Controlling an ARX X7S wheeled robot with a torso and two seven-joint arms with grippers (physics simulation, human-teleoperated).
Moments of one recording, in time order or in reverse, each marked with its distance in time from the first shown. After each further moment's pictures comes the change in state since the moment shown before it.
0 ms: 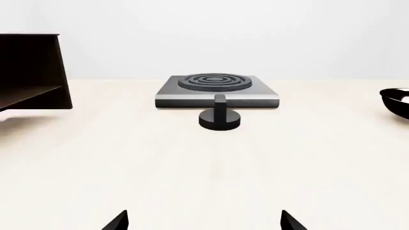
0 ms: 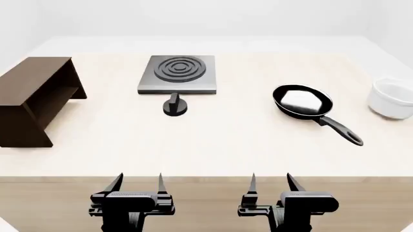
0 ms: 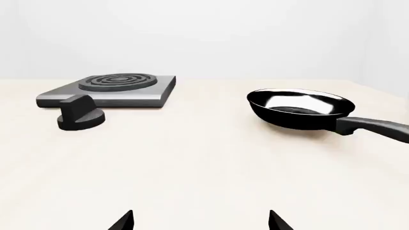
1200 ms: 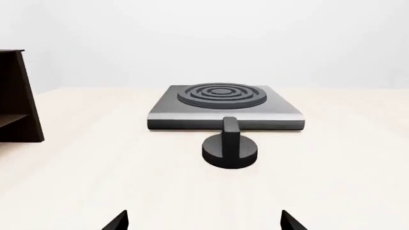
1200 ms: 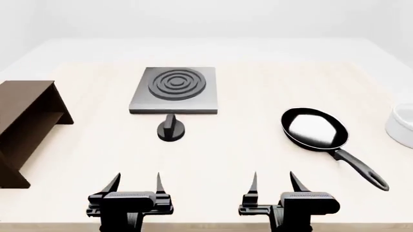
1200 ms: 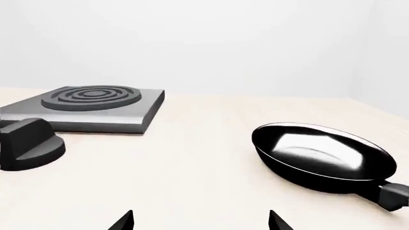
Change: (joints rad) left arm 0.002 -0.094 0.106 0.008 -0.090 0.015 -0.124; right arm -0.004 0.095 -0.119 -0.015 0.050 -0.028 0.147
